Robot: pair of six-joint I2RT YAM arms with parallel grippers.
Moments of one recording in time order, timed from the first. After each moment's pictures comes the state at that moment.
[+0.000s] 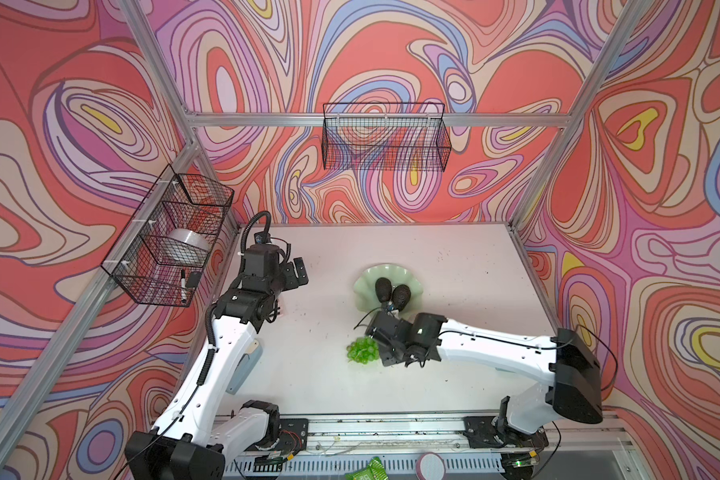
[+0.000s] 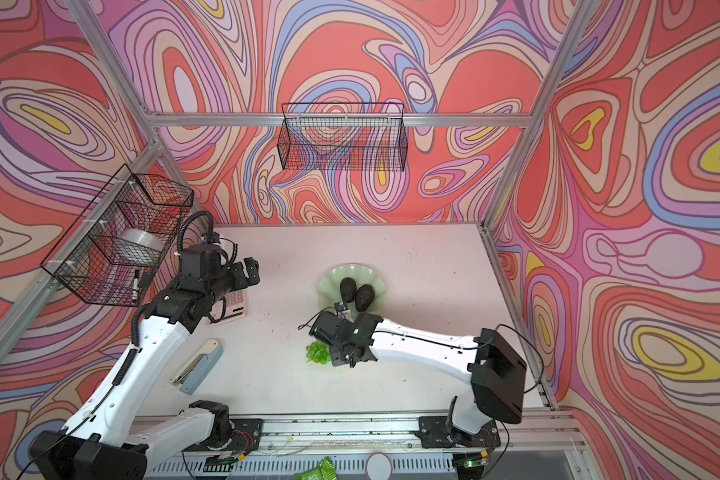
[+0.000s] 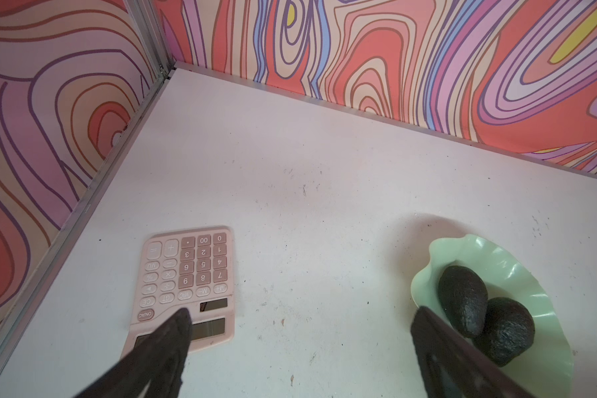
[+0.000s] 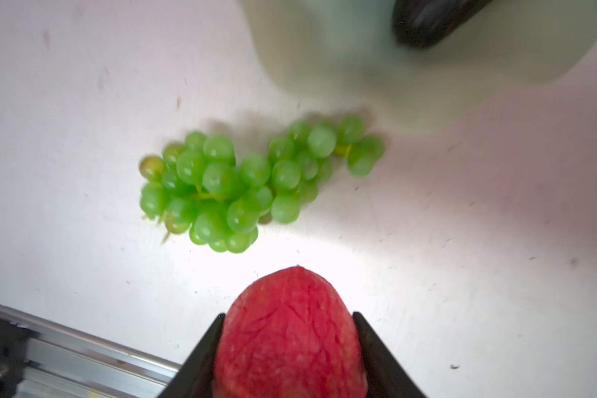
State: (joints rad) left arm -0.18 1.10 1.09 -0.61 -0.17 -0.36; right arm 1.05 1.53 1.23 -0.90 0.24 0.79
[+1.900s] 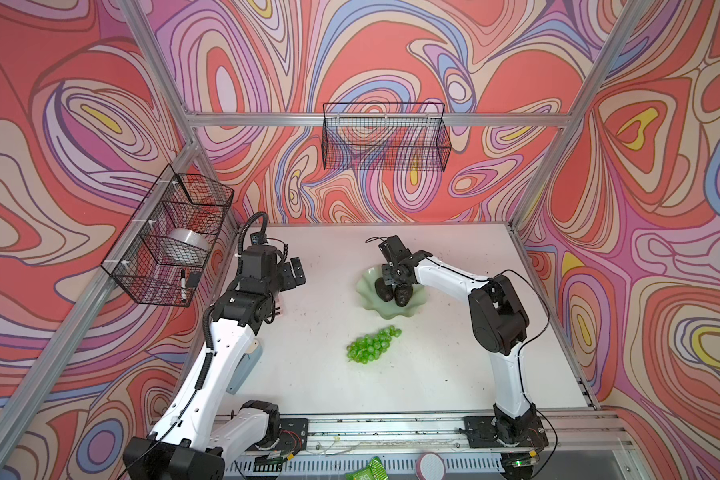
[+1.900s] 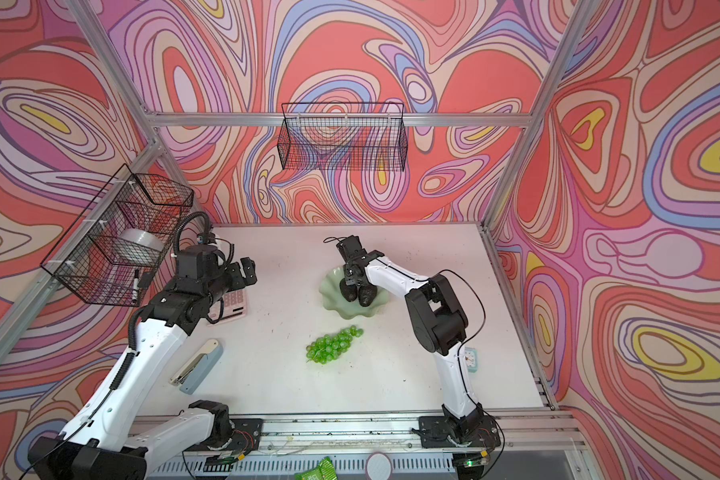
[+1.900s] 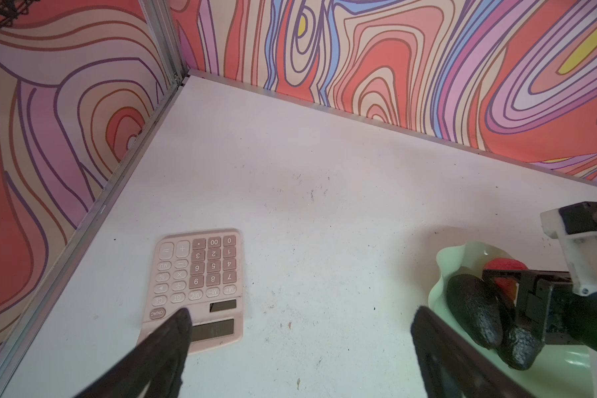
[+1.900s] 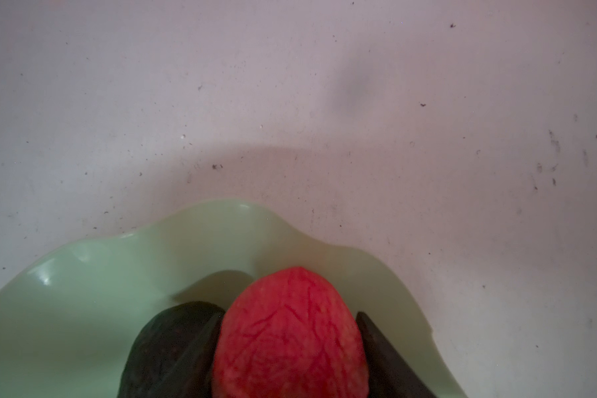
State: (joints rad) left arm -0.17 1.08 1.08 -0.61 -0.20 -0.36; right arm 0.57 2.12 1.66 -0.56 0.27 0.33
